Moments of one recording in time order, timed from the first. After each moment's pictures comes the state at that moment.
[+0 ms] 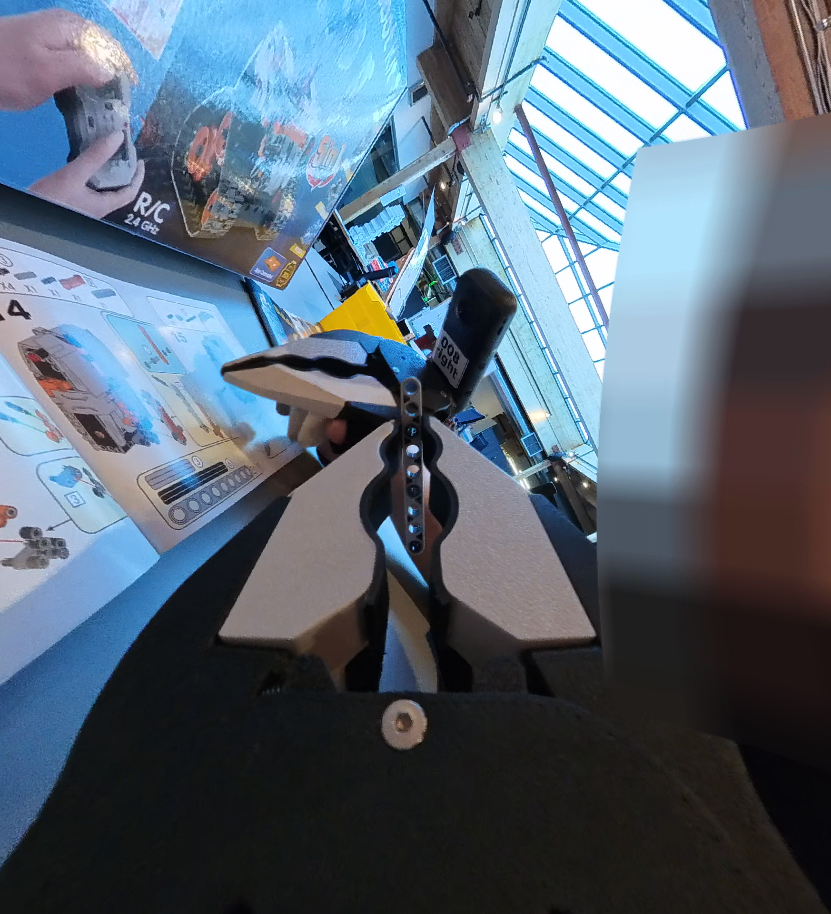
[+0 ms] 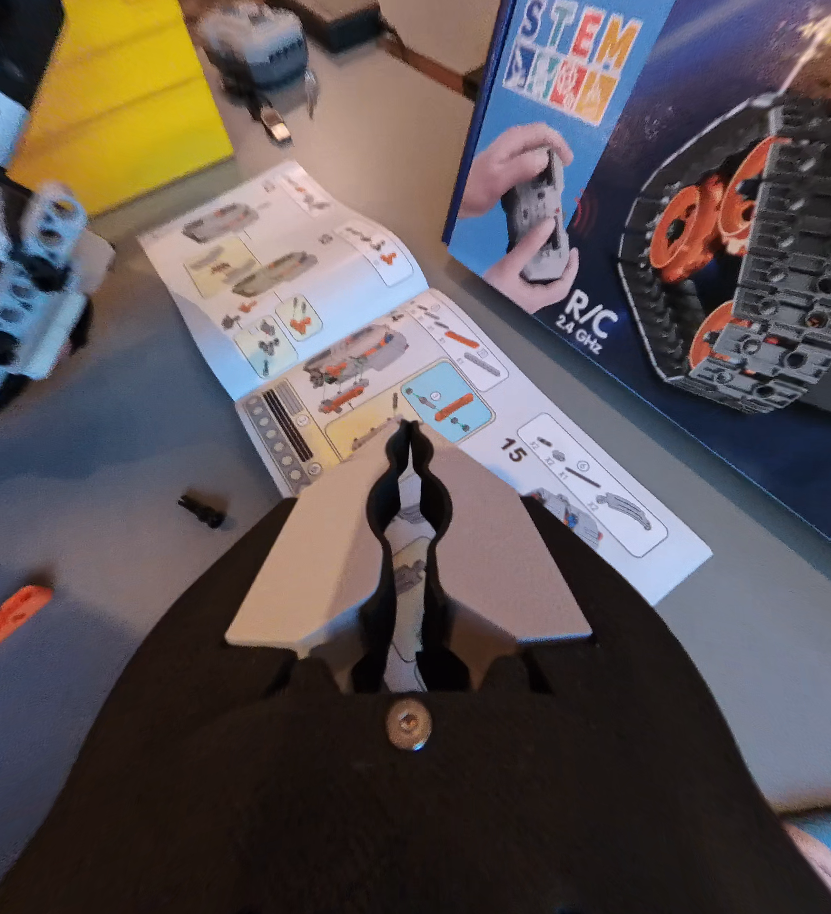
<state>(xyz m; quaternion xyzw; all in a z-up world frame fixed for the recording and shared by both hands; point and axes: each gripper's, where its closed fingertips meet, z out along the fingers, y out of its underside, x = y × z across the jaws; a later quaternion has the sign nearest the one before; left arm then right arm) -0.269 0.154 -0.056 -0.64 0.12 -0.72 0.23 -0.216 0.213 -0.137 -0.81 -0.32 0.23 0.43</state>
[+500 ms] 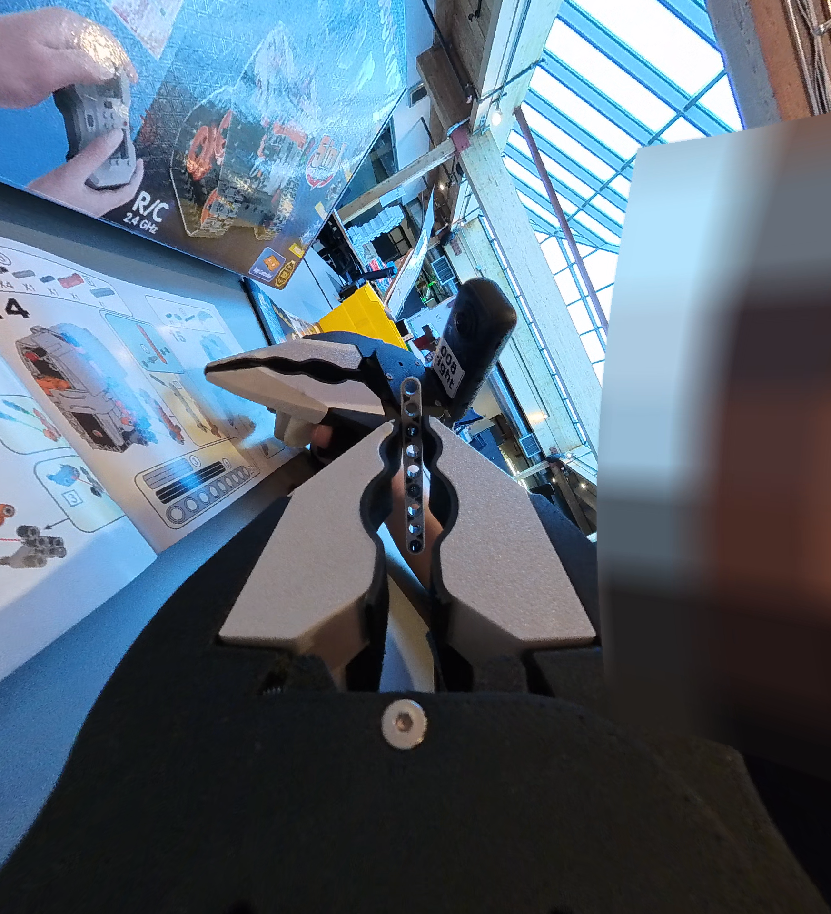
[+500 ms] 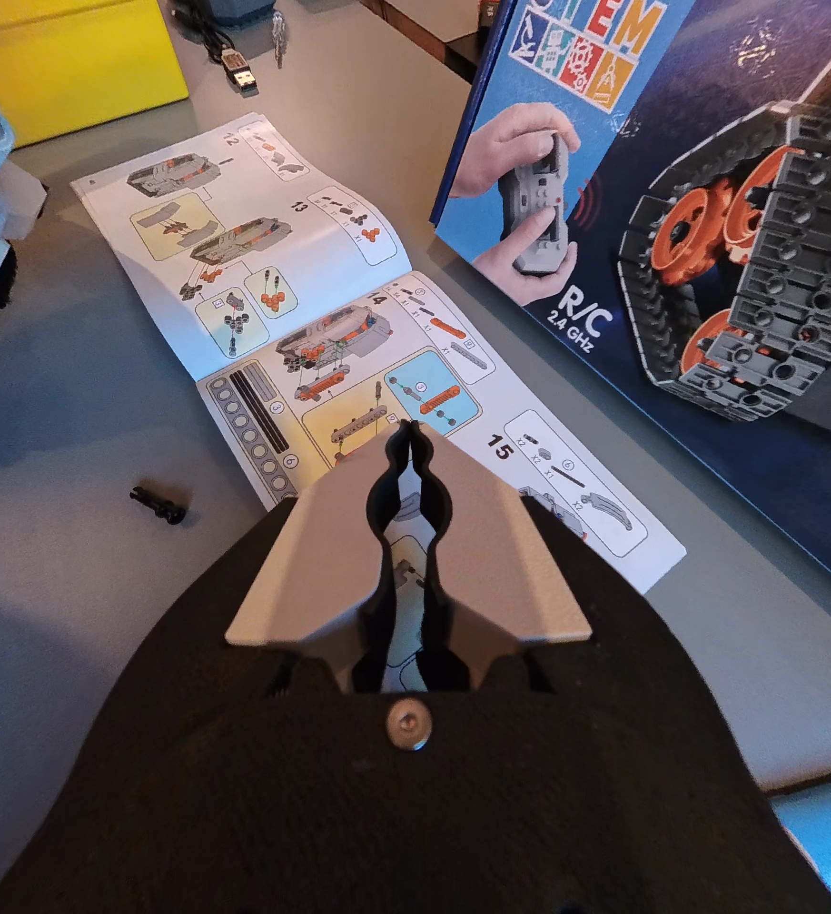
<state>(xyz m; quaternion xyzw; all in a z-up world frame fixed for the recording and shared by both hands) -0.269 0.154 -0.056 -0.64 0.11 -0.72 0.23 -0.214 0.217 -0.146 -0.81 -0.34 0.17 0.44</state>
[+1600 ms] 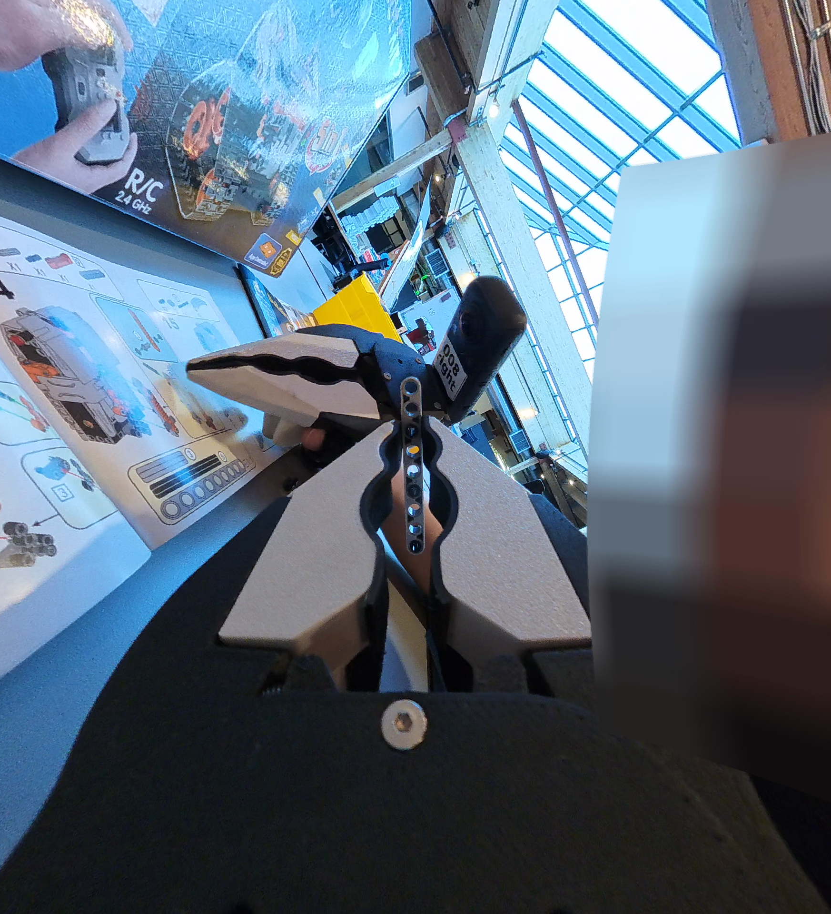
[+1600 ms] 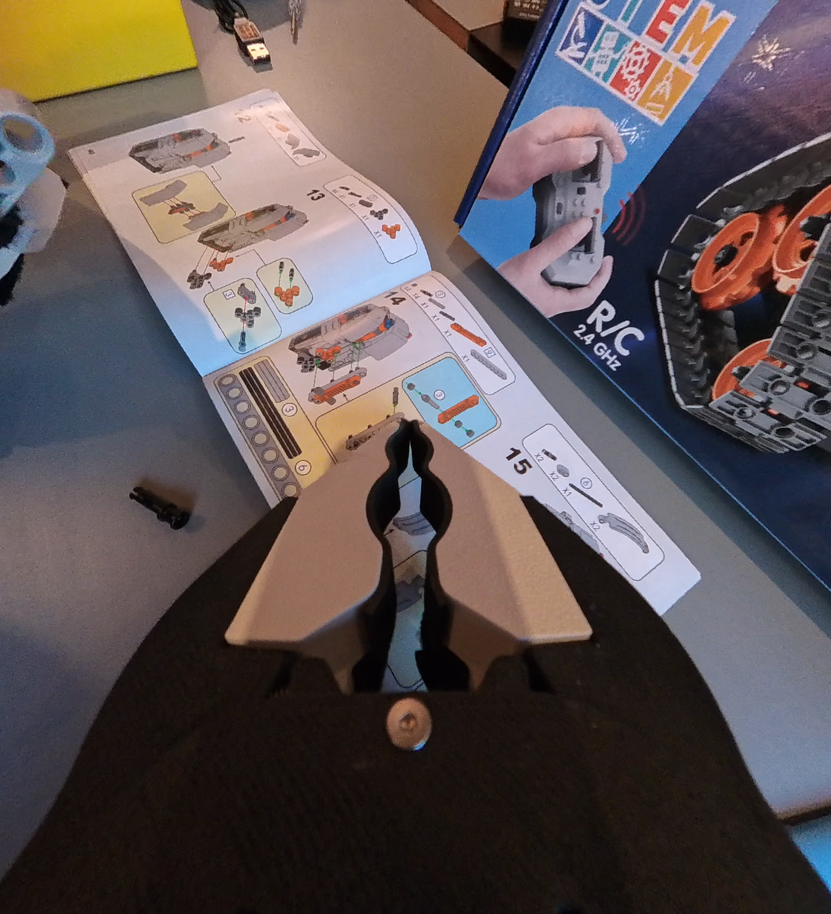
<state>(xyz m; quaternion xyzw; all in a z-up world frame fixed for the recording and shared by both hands) -0.266 0.153 -0.058 -0.64 0.11 -0.73 0.21 -0.224 0.217 -0.150 -0.81 -0.36 0.16 0.44</state>
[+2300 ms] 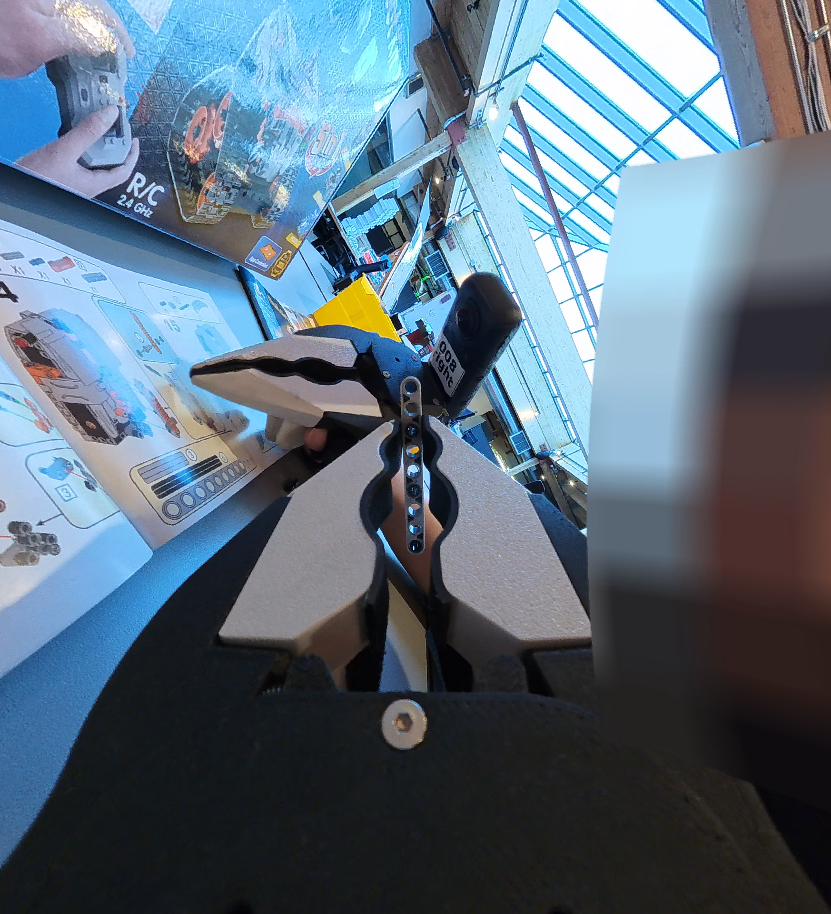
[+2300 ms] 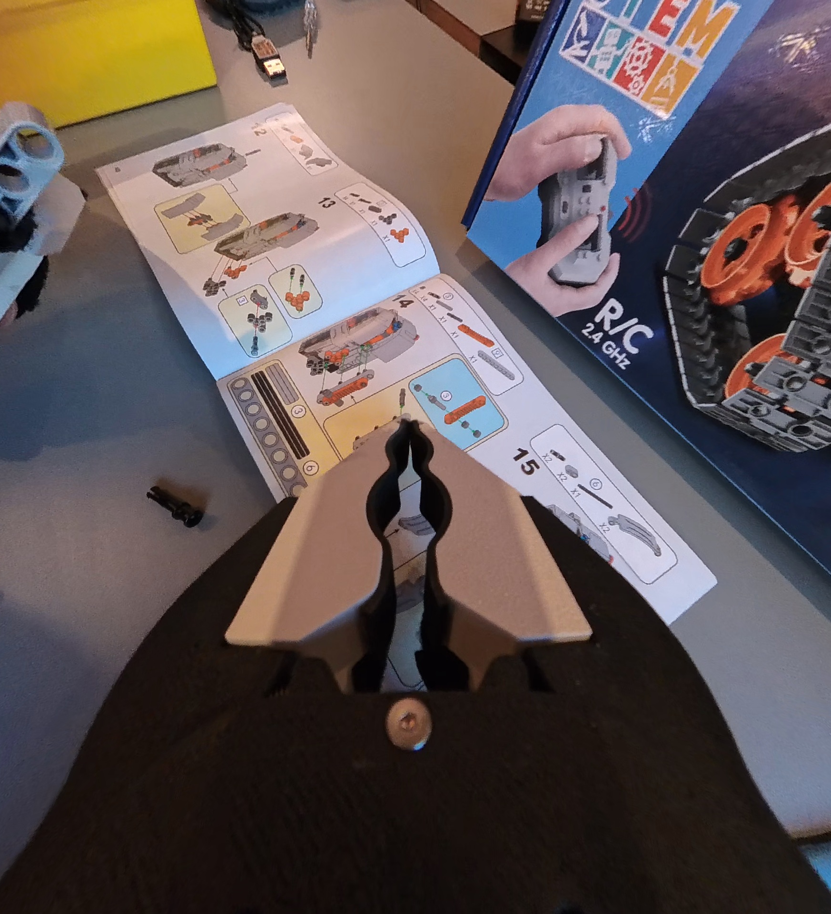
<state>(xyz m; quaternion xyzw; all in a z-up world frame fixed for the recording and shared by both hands) -0.267 0.153 -0.058 -0.64 0.11 -0.73 0.22 -0.225 0.214 -0.149 -0.81 -0.36 0.18 0.43</state>
